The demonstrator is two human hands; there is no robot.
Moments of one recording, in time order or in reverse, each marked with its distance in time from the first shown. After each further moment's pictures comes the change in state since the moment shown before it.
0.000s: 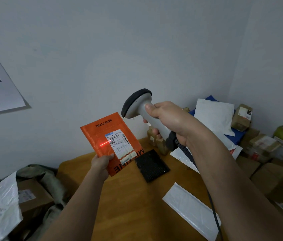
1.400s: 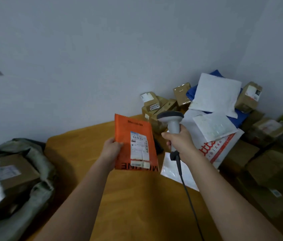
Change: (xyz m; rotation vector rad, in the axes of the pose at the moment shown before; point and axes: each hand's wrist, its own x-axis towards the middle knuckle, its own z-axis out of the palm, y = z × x) left_hand 0.008 -0.058 0.053 0.343 -0.165 0.063; right_hand 0.080 0.207 -0.023 0.148 0.373 0.293
